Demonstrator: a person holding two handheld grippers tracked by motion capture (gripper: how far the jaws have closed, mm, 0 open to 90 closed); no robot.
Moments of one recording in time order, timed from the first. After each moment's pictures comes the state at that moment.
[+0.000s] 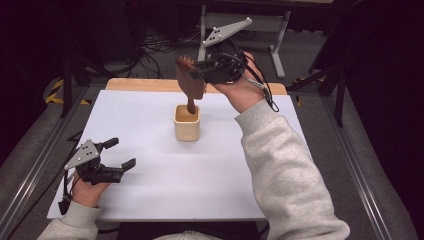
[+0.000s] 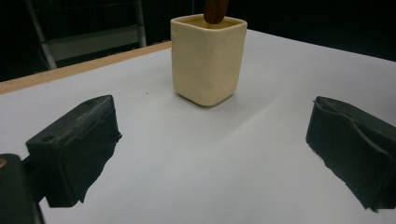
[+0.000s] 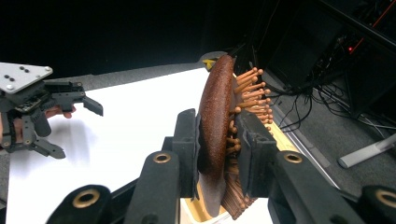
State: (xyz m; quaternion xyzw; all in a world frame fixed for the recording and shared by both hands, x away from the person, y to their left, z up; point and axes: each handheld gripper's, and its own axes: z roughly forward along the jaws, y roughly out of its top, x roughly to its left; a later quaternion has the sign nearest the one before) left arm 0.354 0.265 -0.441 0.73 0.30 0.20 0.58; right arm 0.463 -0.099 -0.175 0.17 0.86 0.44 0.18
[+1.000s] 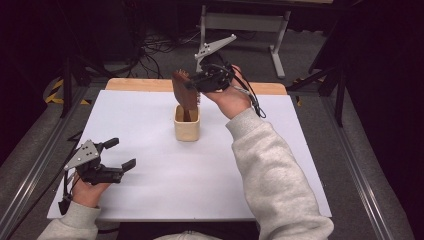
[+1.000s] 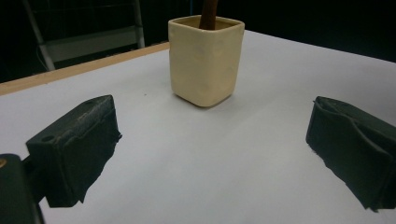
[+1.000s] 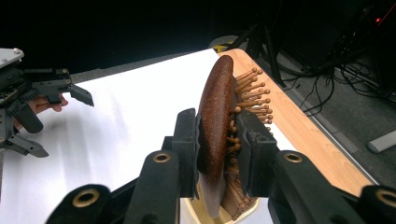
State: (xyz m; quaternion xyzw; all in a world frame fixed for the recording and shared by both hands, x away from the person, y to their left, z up) left arm 0.353 0.264 -0.441 0.73 0.29 0.20 0.58; right arm 0.494 -0.085 -0.226 0.19 0.87 0.43 0.14
